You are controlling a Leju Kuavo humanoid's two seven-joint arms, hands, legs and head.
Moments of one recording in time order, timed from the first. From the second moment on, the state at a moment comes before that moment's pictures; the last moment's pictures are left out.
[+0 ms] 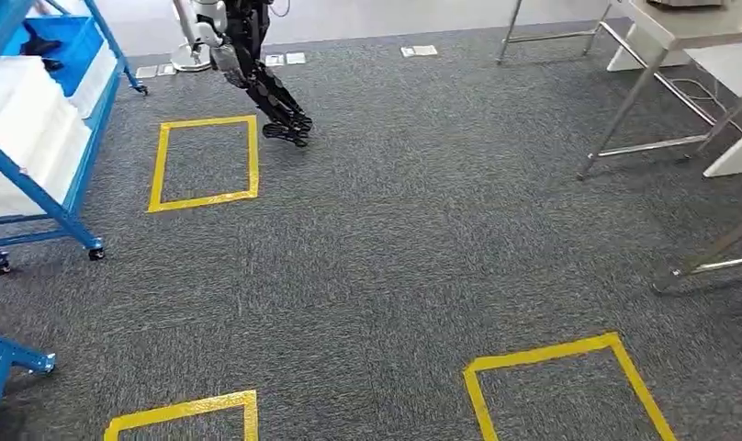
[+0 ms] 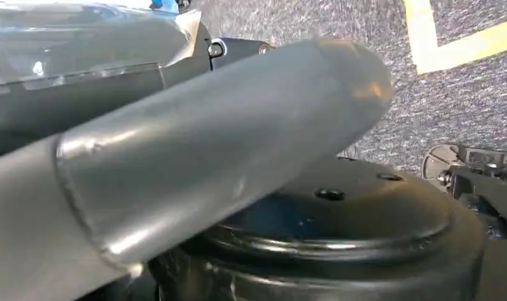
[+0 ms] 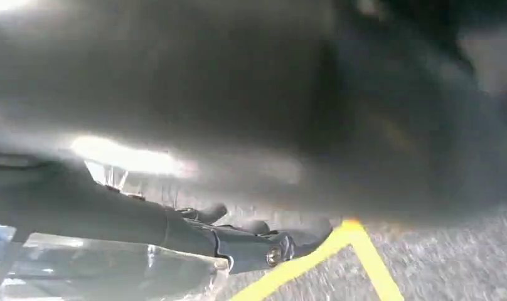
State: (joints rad) left arm -0.05 -0.17 -0.52 -0.15 0.57 0.51 0.38; right arm -0.08 0.12 -0.19 -0.18 1.44 0.08 0.27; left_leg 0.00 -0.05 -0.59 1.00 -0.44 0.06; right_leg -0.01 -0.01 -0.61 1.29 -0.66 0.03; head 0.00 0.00
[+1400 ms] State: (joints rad) left arm -0.01 -0.15 -0.39 -0.15 0.79 0.44 0.17; right arm -0.06 0.13 -0.28 -0.18 1.36 0.05 0.28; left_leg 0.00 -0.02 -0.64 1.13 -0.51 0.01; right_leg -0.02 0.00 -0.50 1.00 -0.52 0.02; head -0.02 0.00
